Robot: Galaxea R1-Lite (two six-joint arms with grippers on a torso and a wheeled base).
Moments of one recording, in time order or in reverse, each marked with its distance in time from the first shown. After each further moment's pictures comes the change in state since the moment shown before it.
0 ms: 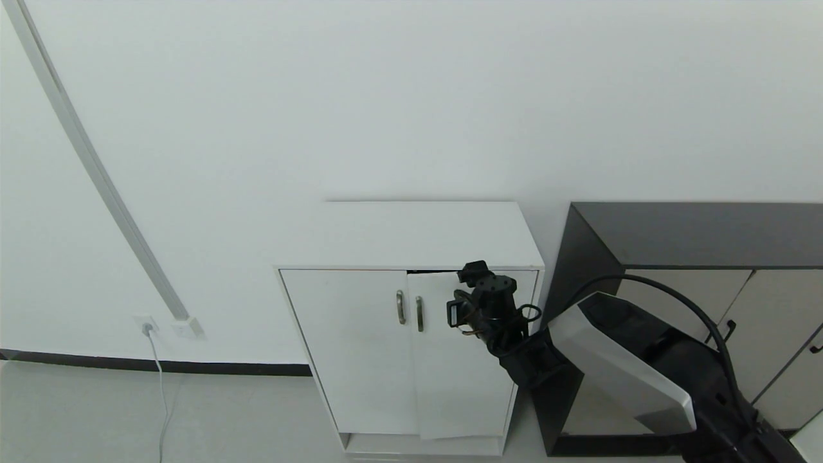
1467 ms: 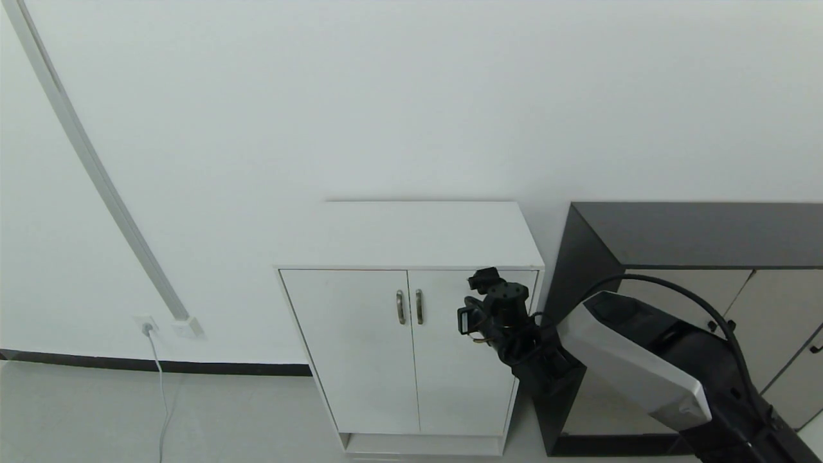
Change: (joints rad) left arm 0.000 0.000 0.000 0.000 0.000 0.001; right arm -0.006 -0.053 0.181 -0.109 -0.008 -0.004
